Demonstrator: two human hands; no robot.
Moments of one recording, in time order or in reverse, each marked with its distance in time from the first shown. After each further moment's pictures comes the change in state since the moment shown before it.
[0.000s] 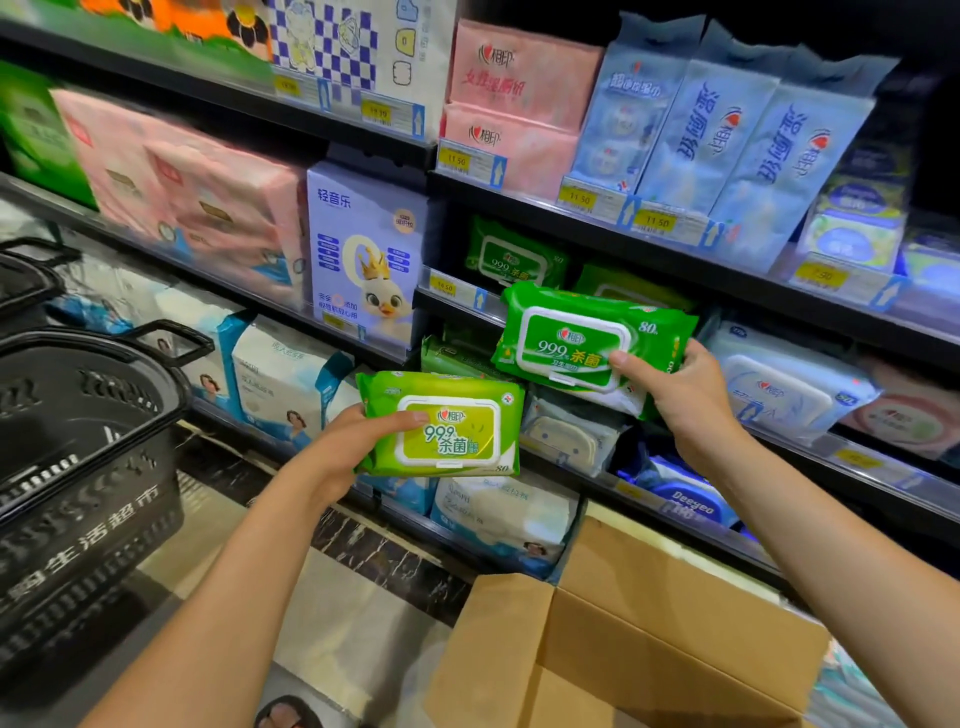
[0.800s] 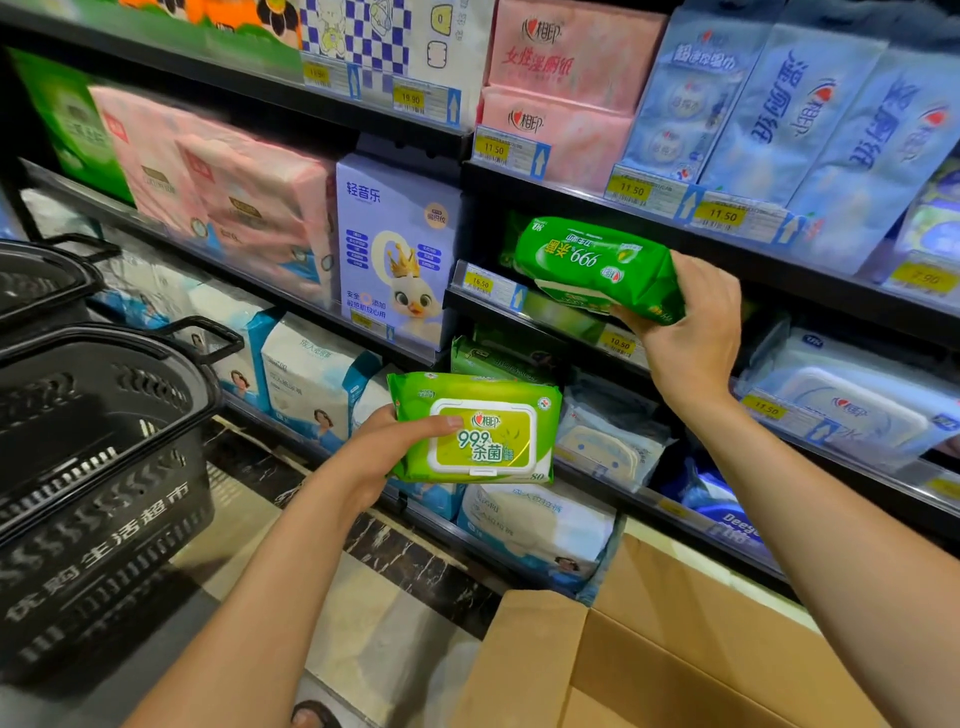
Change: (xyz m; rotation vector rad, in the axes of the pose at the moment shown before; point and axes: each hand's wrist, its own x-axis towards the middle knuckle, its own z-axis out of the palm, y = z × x) left_hand 0.016 0.001 0.000 -0.024 0.091 -0.045; right_hand 0.079 0.013 0.050 -0.710 0.311 -0.700
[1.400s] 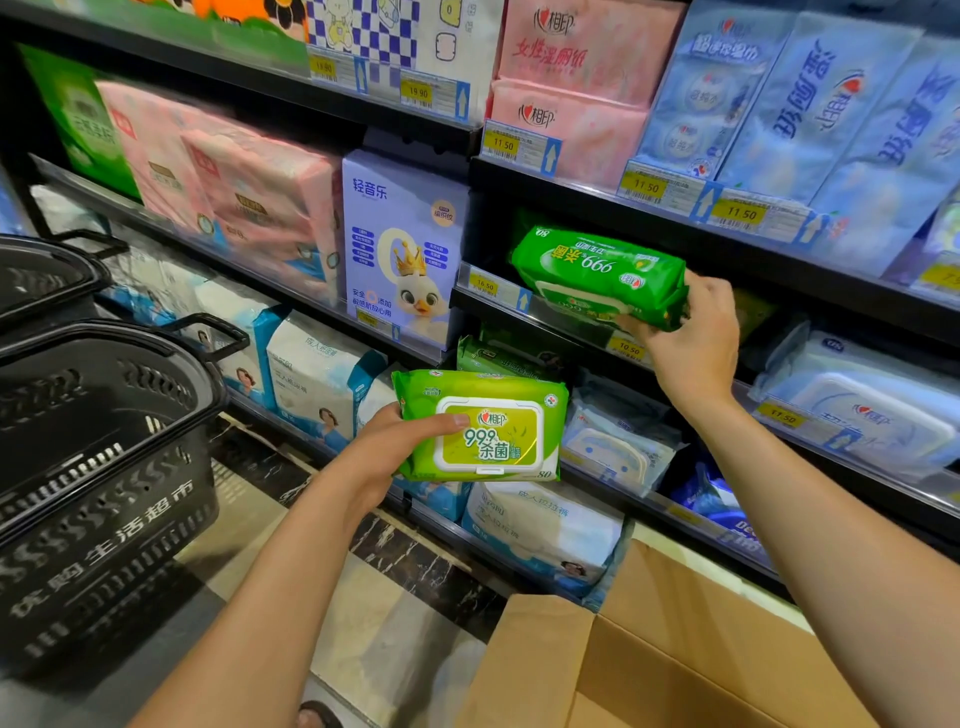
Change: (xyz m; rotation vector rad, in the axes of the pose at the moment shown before) left_hand 0.008 -0.003 -0.002 -0.008 -0.001 0.011; right_hand -0.001 0.011 0.017 0.070 -0.157 0.243
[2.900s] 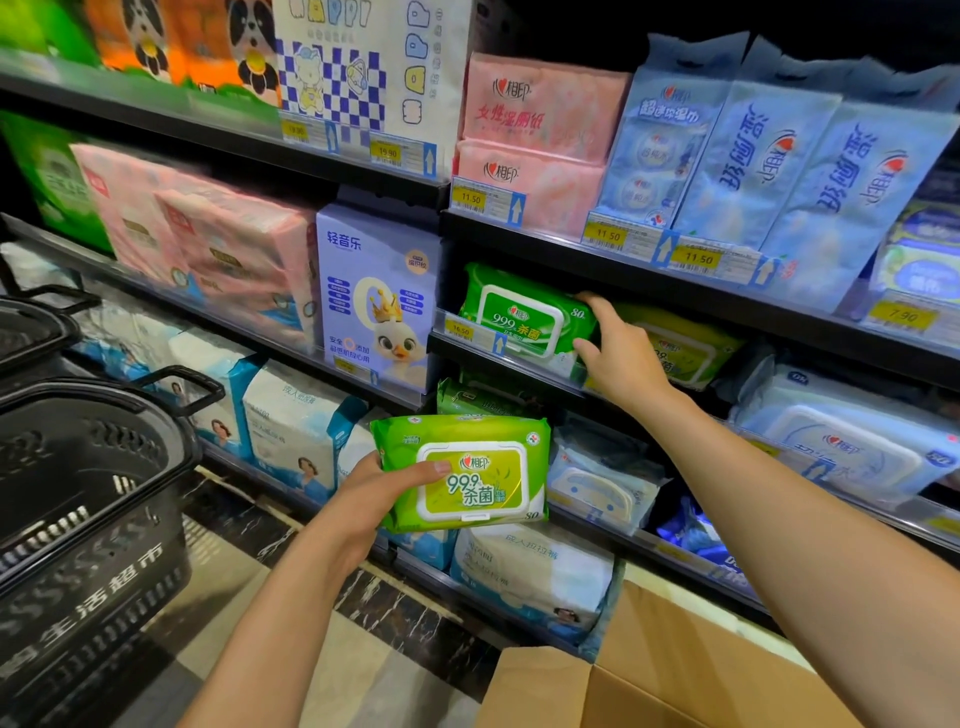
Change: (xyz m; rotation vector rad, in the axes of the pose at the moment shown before) left_hand 0.001 0.003 0.007 -0.045 -0.013 0.039; right_hand 0.036 -0.014 0.030 -0.114 -0.385 -0.044
